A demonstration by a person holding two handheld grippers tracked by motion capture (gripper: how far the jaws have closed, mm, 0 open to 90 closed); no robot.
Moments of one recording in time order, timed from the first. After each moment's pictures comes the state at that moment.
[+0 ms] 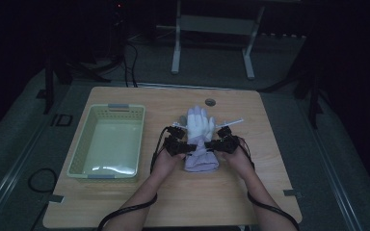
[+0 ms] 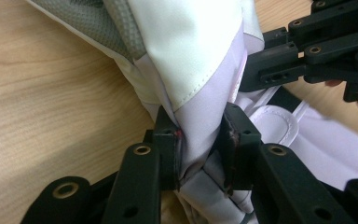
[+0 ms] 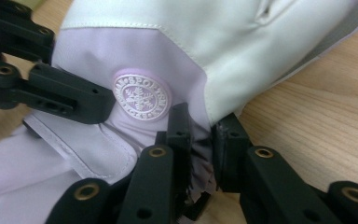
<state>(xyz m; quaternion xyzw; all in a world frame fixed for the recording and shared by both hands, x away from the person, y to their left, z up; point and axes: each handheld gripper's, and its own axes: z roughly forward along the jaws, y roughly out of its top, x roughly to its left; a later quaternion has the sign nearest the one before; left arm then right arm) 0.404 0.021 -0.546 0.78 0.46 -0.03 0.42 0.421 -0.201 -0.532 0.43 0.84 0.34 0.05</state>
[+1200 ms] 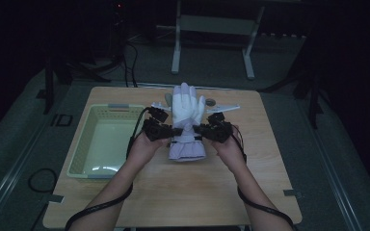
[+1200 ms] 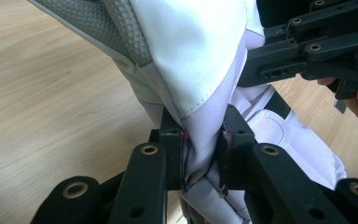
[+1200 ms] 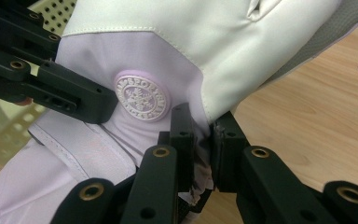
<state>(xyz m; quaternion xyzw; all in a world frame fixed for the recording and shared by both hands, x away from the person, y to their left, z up) 0.387 0.084 -0.442 0.80 0.42 0.02 0.43 0.393 -0.146 -0.439 0.40 0.82 0.40 0.11</state>
